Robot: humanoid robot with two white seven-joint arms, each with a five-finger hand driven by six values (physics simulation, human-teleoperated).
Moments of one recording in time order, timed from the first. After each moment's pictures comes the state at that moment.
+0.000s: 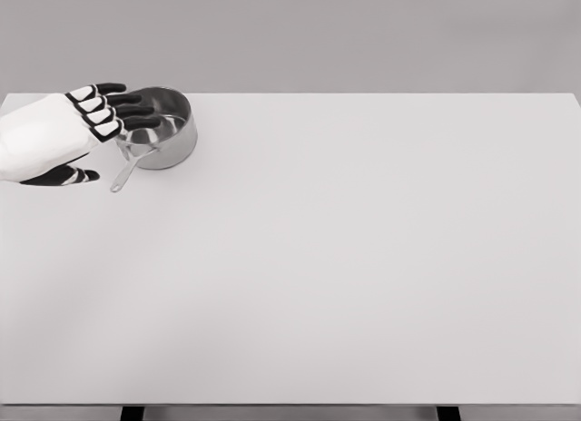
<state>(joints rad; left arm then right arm) -0.29 1.02 -0.24 -1.78 -0.44 -0.61 -0.17 0.06 0.00 -0.11 0.07 -0.01 -0.21 -0.06</state>
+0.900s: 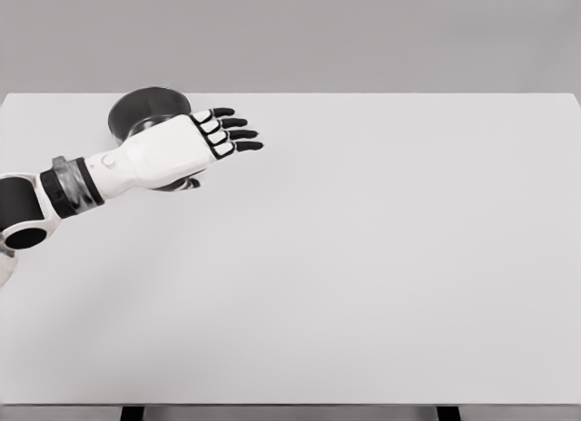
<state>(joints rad) -0.49 0.66 -0.49 -1.60 -0.73 -0.61 -0.17 0.06 0.00 -0.12 0.06 -0.01 -0.21 -0.06</state>
